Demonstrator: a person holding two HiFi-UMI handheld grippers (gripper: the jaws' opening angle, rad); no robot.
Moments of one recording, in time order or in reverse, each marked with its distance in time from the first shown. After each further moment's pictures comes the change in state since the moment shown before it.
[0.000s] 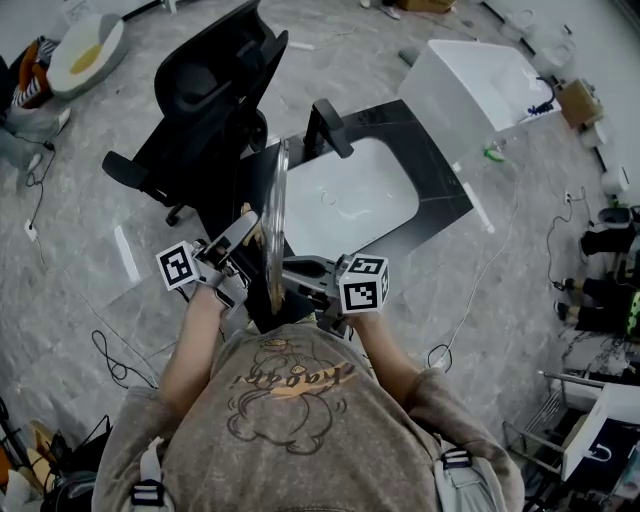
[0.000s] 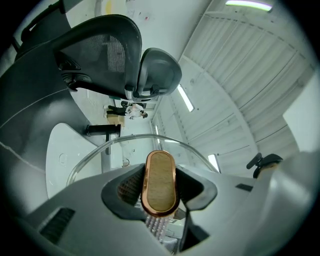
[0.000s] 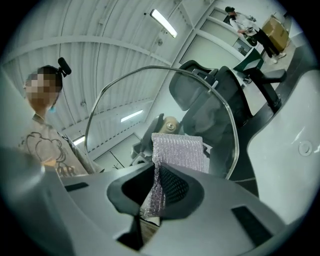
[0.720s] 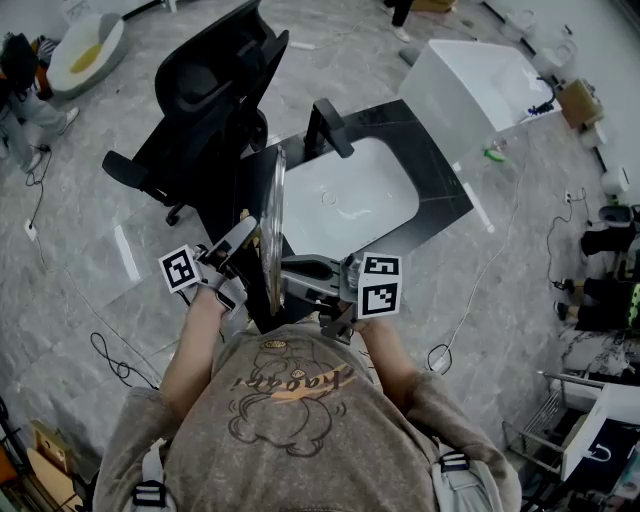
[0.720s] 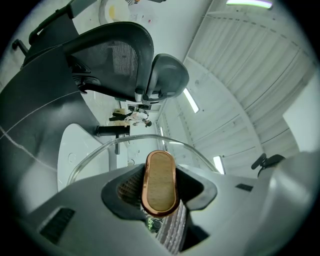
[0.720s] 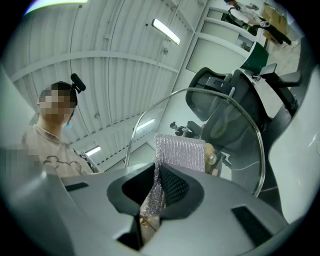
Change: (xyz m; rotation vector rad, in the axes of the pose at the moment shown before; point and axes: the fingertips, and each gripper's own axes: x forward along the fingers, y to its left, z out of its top) left arm -0.015 0.021 -0.002 -0.016 -0.020 0.056; right arm -0.006 0.061 0.043 0.014 -0.092 0.149
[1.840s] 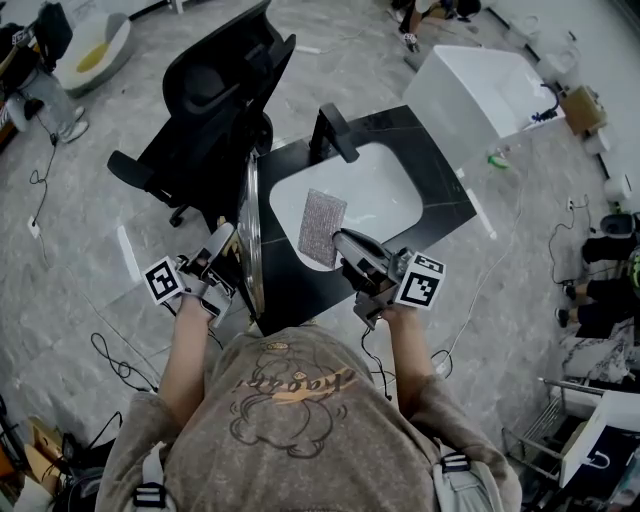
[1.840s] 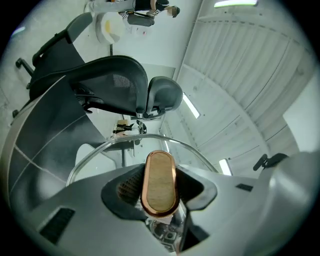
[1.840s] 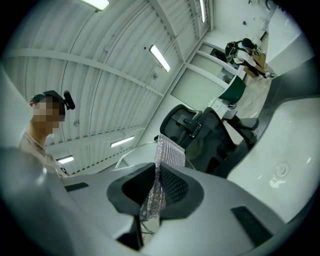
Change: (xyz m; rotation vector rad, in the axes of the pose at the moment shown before) left arm -0.041 -0.002 0.035 0.061 -0.099 0.061; right arm -0.091 -0.061 0.059 -0.039 -0.242 -0.279
